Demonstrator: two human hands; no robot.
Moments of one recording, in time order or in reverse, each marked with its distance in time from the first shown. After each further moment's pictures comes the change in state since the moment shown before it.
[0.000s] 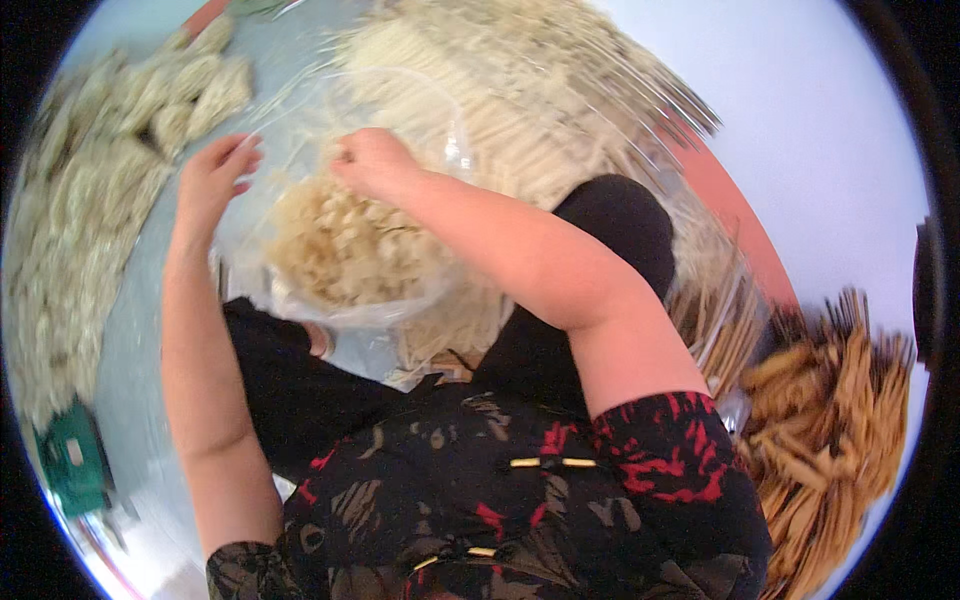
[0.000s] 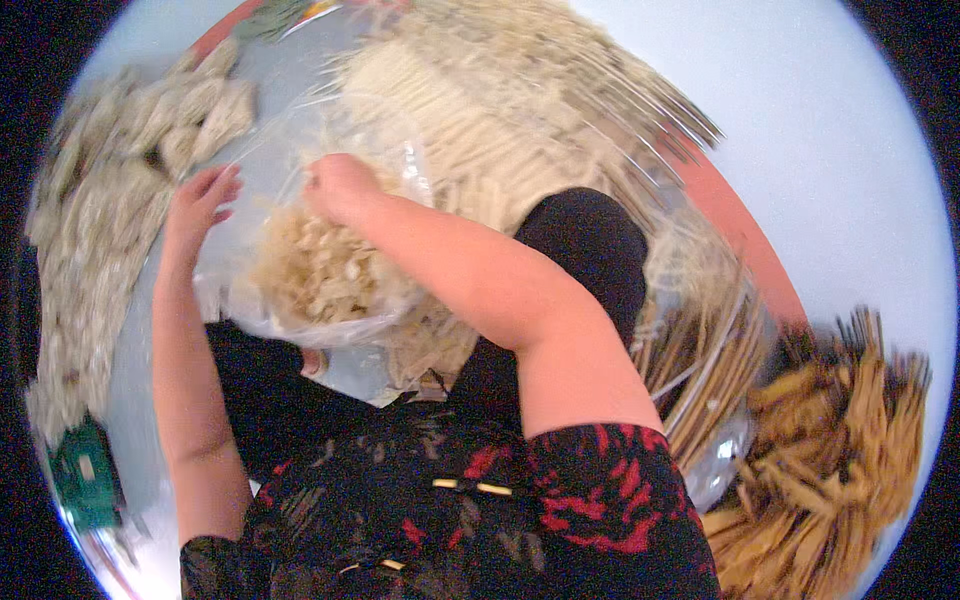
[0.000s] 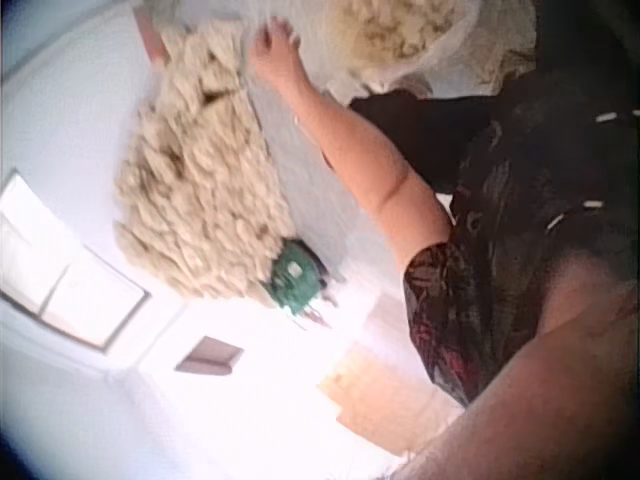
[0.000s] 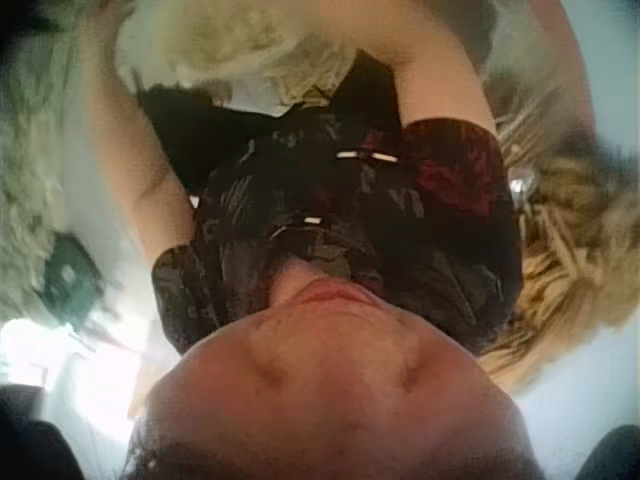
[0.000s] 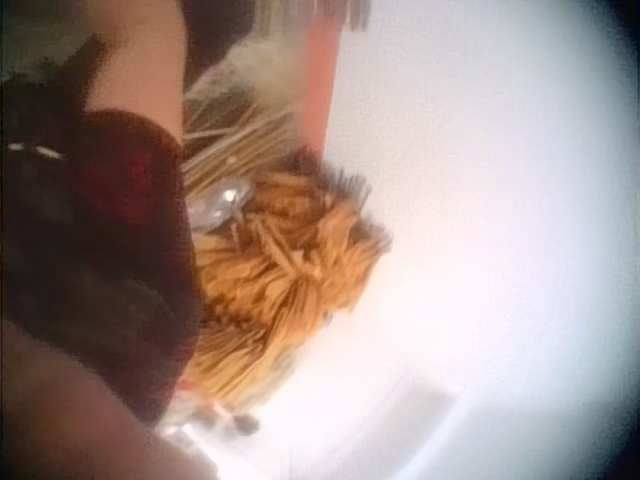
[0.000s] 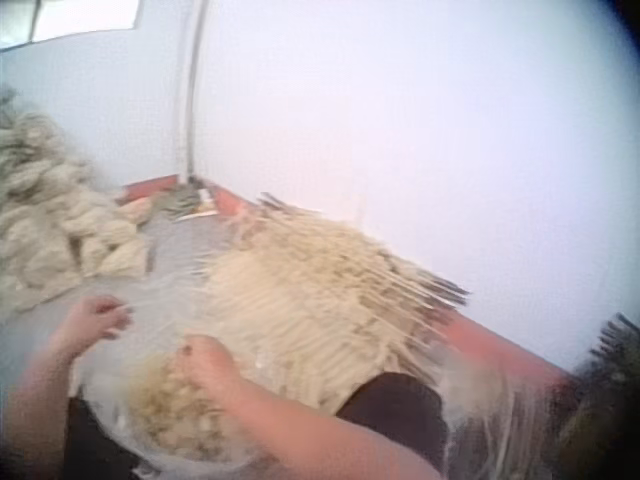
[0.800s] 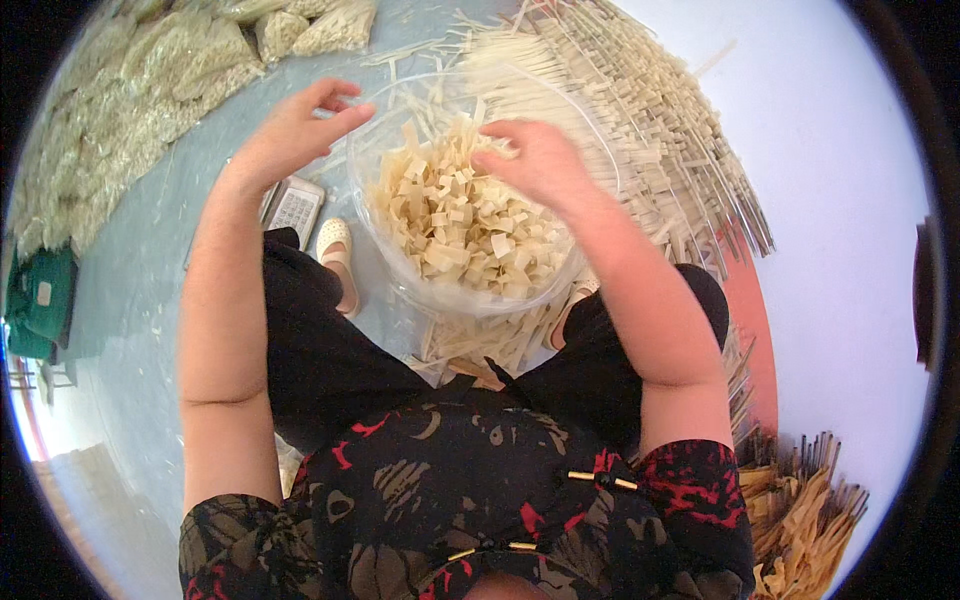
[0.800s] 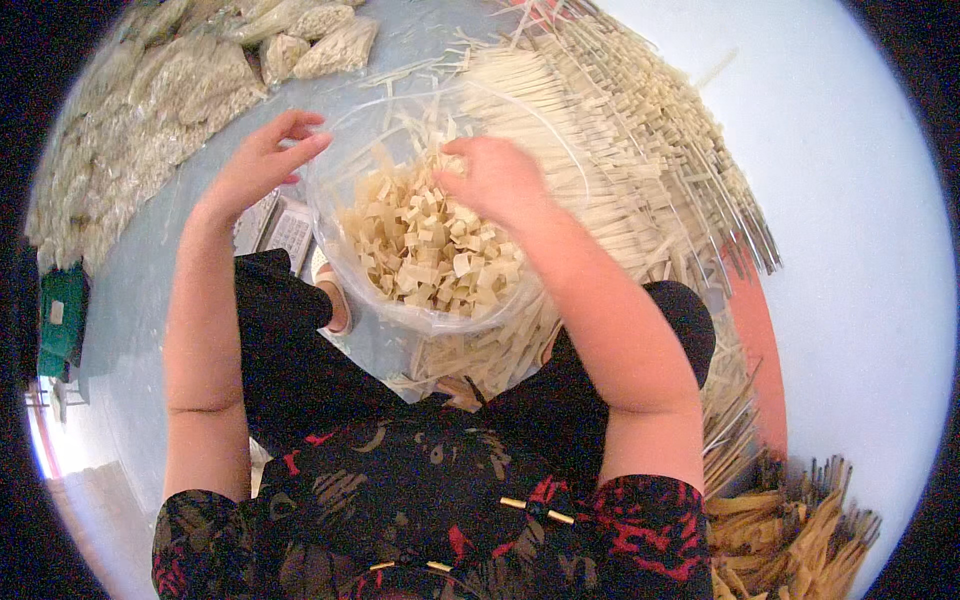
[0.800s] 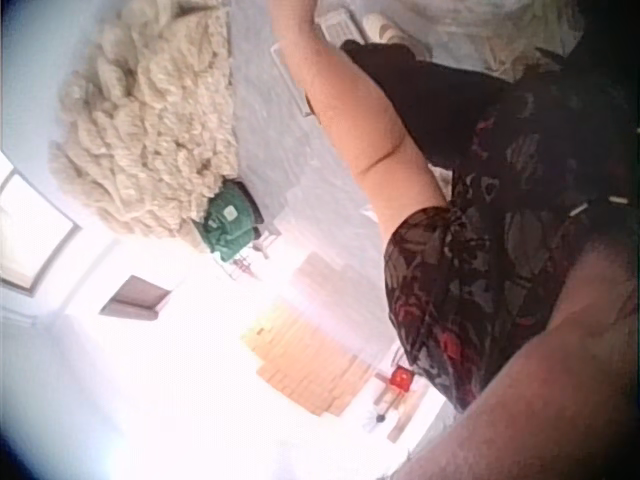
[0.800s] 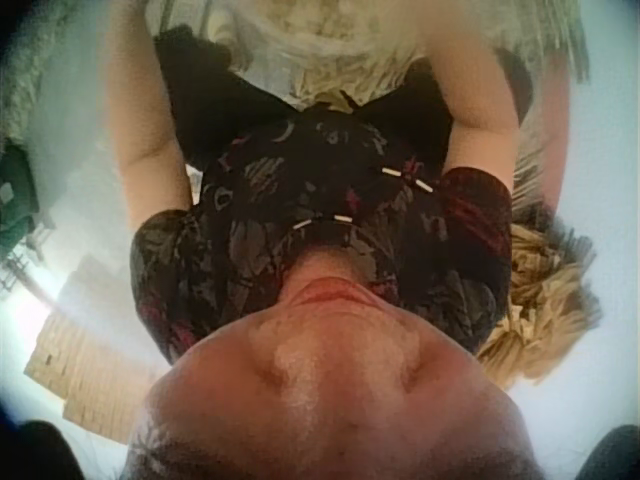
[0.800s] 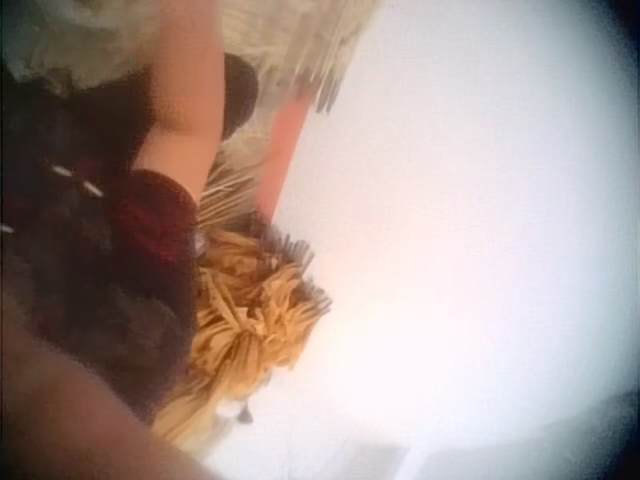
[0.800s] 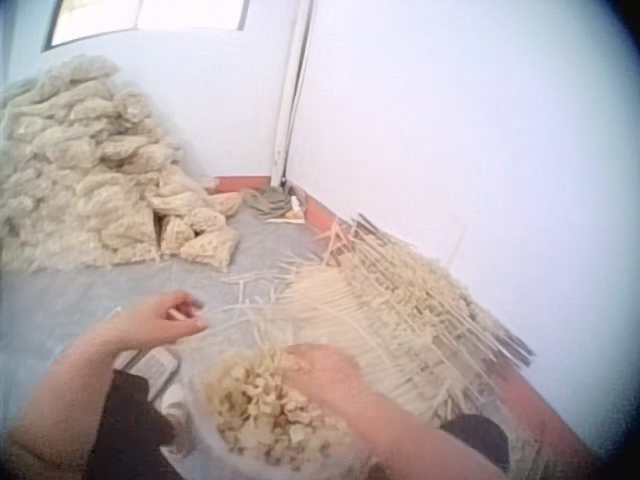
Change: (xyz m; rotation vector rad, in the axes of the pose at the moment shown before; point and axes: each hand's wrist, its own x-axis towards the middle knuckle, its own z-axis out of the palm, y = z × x) left_hand -0.057 -0.020 -0.043 0.096 0.128 0.174; right_hand -0.029 -0.043 -0.049 -0.400 -0.155 -0.122
